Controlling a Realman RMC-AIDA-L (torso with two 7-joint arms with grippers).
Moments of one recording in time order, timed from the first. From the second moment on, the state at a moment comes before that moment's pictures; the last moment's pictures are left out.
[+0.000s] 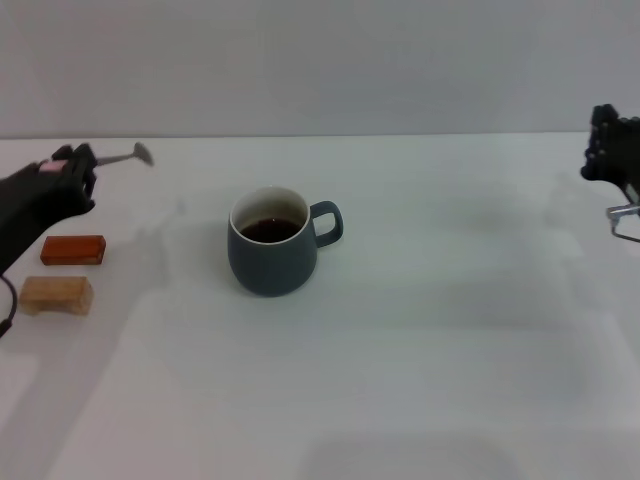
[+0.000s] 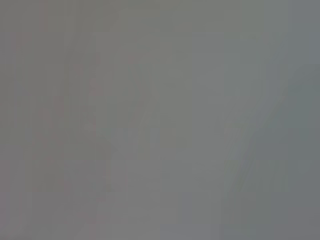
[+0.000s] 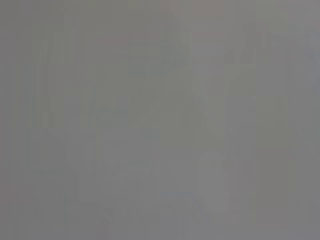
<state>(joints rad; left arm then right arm) 0.22 -1.87 -1.18 -1.66 2.23 0.03 0.24 0.43 2.08 1.46 0.46 -2.91 -0.74 0.03</state>
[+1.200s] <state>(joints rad) -0.11 -2.05 -1.61 -1.78 2.20 -0.95 0.56 0.33 2.08 1.51 0.55 -2.92 -0.74 0.02</state>
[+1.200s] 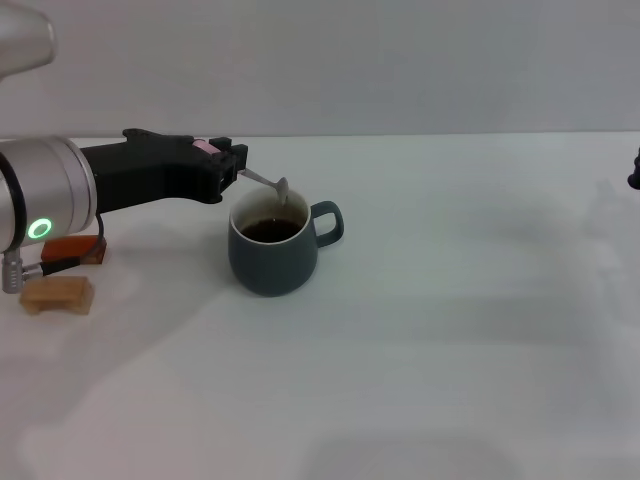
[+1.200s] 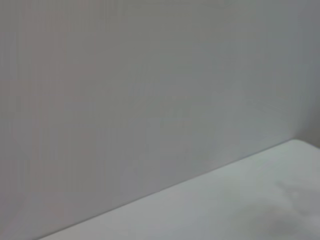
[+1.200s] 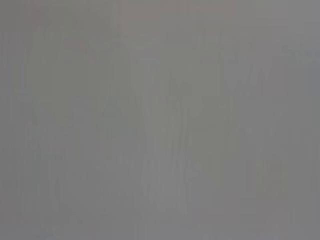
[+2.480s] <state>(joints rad) -0.30 -2.05 -1.68 -1.46 2.26 -0.98 0.70 0.22 2.08 1.47 0.64 -2.91 -0.74 0.02</state>
